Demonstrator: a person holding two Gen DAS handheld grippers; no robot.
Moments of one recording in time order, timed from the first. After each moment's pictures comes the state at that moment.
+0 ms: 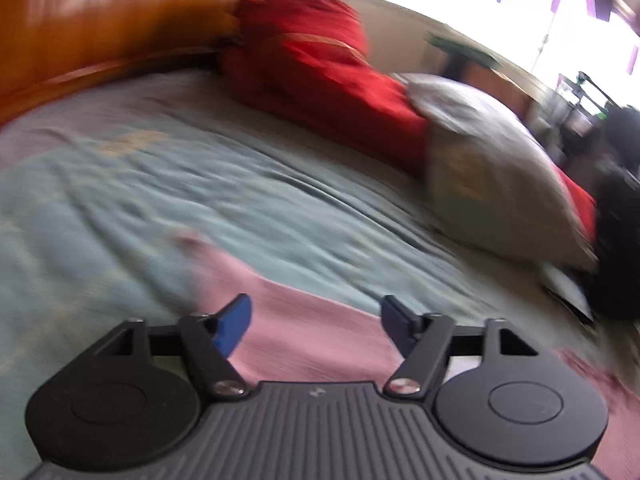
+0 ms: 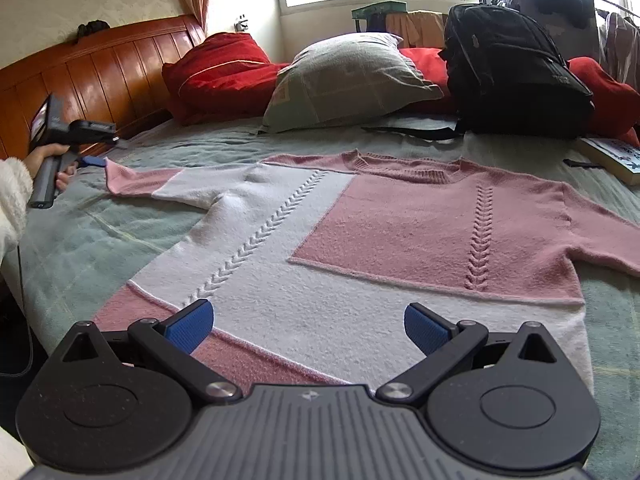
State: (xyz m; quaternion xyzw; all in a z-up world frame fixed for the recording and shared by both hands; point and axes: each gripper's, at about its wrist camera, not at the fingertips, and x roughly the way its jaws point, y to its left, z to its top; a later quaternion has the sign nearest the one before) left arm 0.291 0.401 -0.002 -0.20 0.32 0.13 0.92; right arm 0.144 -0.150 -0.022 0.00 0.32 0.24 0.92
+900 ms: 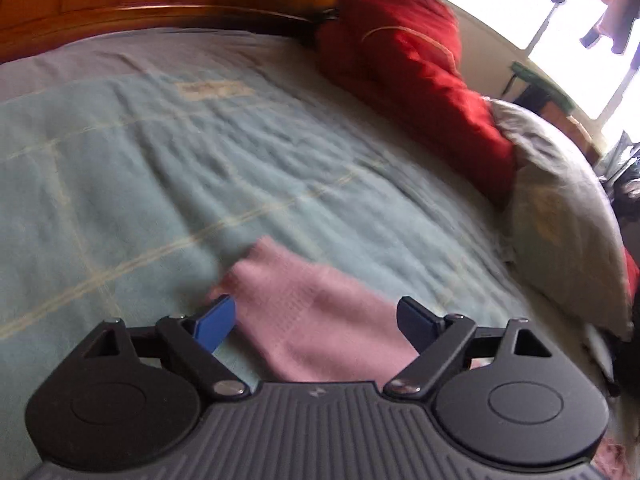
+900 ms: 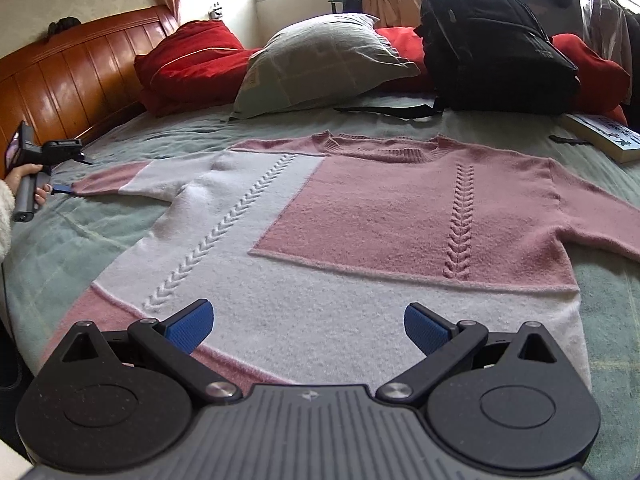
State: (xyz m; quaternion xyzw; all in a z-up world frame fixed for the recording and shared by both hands) left arm 0.286 0.490 -0.051 -0.32 0.30 0.20 0.88; right arm 0.175 -0.153 -0.040 0.01 0.35 0.21 0.91
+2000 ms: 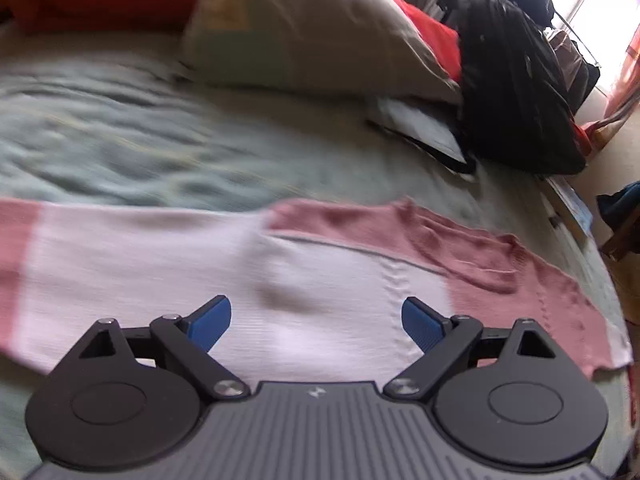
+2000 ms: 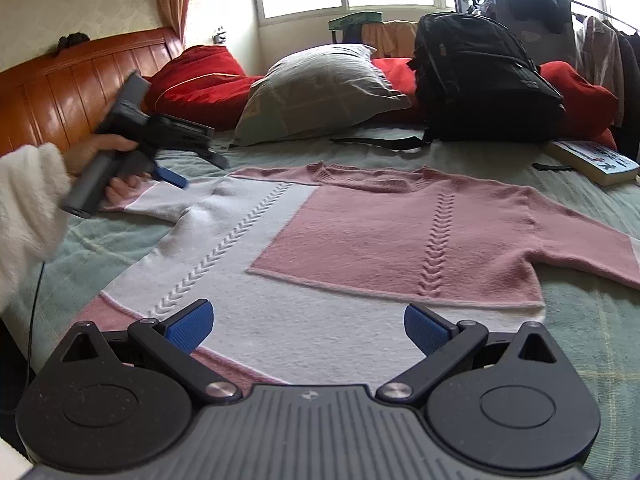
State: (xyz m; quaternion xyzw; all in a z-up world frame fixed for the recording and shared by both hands) left arm 0.388 0.179 -0.038 -0.17 0.45 -0.05 0.87; right arm 0.153 -0.180 -0.023 0.01 0.31 0.21 0.93
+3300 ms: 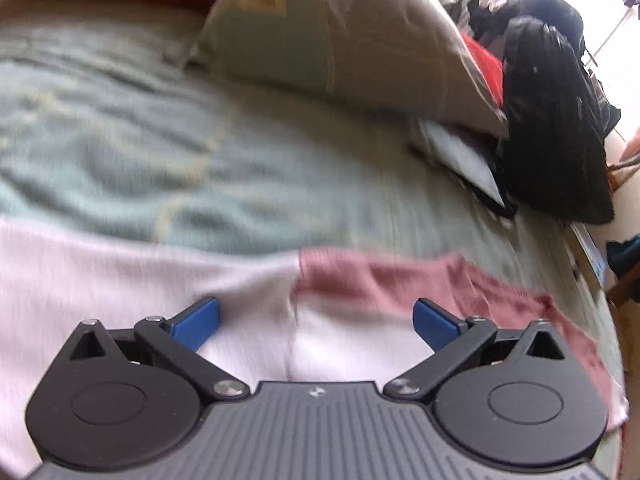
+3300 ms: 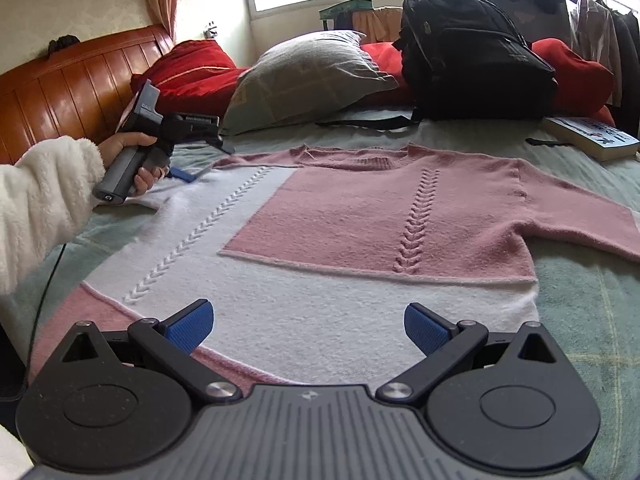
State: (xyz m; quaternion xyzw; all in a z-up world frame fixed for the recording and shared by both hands) left arm 0.446 0.231 -0.081 -0.22 0.43 -0.01 0.88; right arm 0.166 -0.197 -0.048 0.02 0.33 0.21 0.92
